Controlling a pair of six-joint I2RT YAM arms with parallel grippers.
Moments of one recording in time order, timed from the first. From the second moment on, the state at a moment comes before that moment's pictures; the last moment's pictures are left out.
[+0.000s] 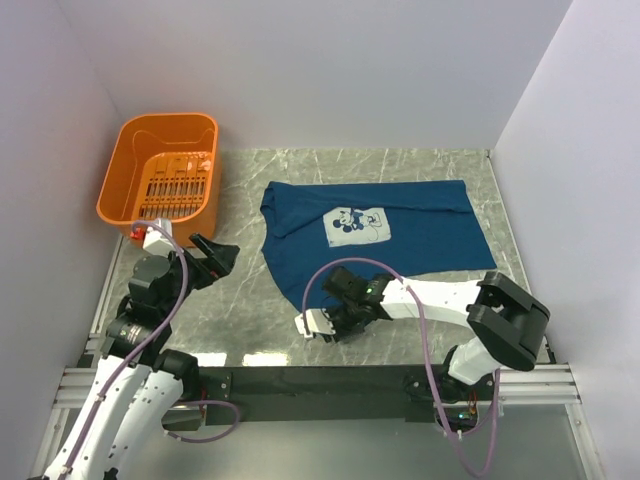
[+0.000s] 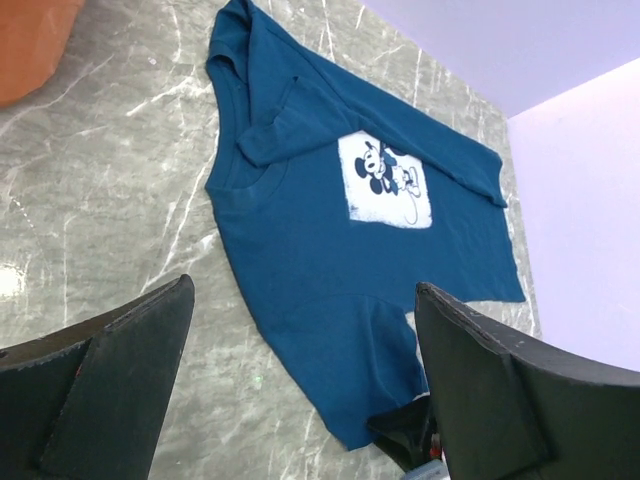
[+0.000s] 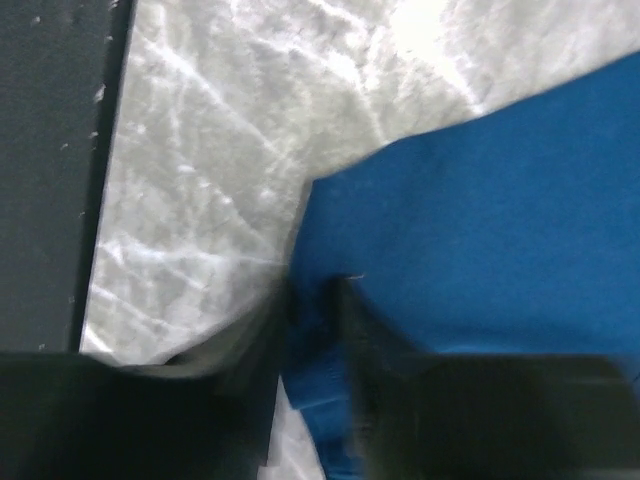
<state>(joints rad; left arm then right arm) -0.28 0.46 0.61 -0.43 -0.01 -0.74 1.01 1.51 0.77 -0.48 -0.32 -0.89</state>
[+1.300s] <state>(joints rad) -0.47 1.19 0.76 -0.22 0.29 -0.49 0.38 1.66 1.19 -0.62 -0.61 -0.51</state>
